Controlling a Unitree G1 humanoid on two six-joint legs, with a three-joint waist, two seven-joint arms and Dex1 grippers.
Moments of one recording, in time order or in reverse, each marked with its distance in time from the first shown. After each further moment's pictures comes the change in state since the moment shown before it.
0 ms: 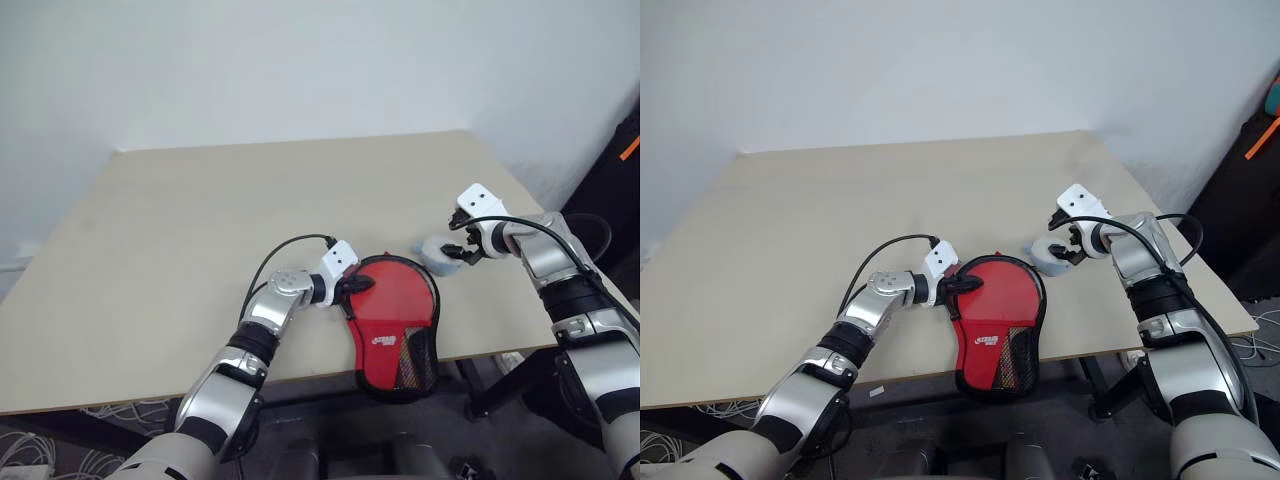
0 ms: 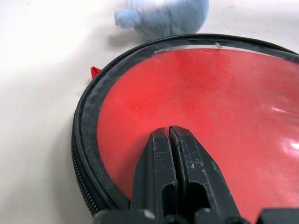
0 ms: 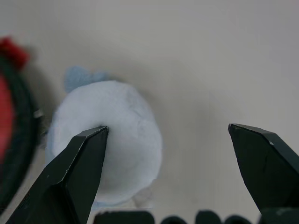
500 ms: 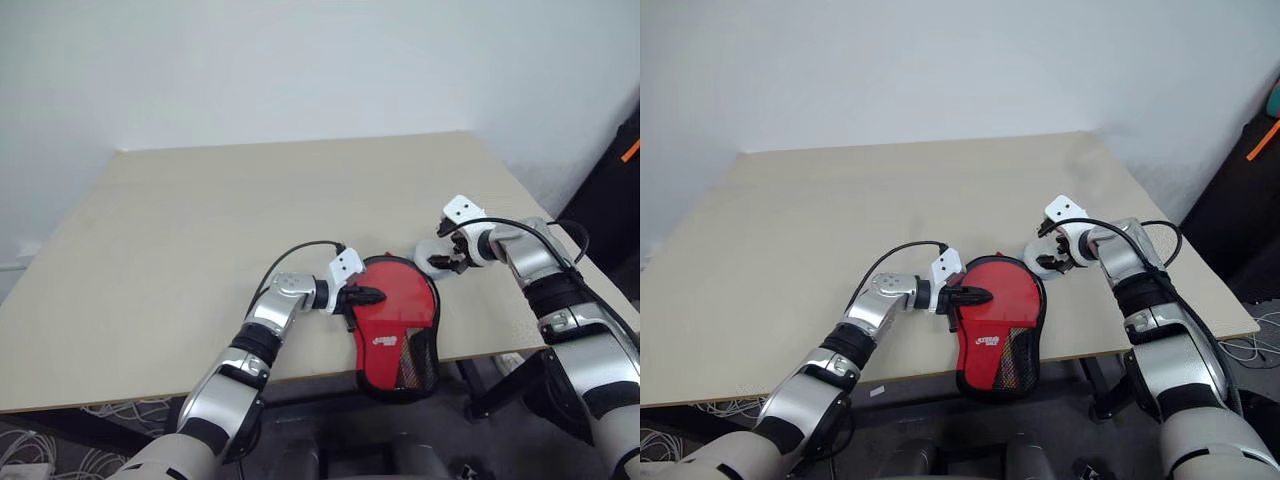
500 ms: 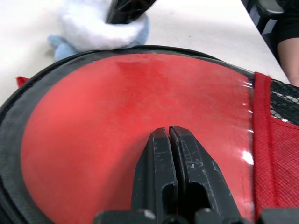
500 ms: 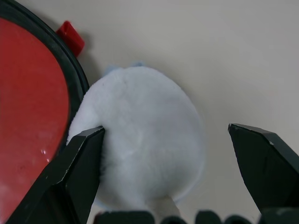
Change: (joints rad) left arm 0.004 -0.011 -0.009 0.001 -0.009 0.007 -0.193; right arm -0.054 0.065 0.020 0.177 -0.004 -0.070 0.057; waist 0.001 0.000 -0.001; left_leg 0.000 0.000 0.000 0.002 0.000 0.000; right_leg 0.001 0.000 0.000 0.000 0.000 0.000
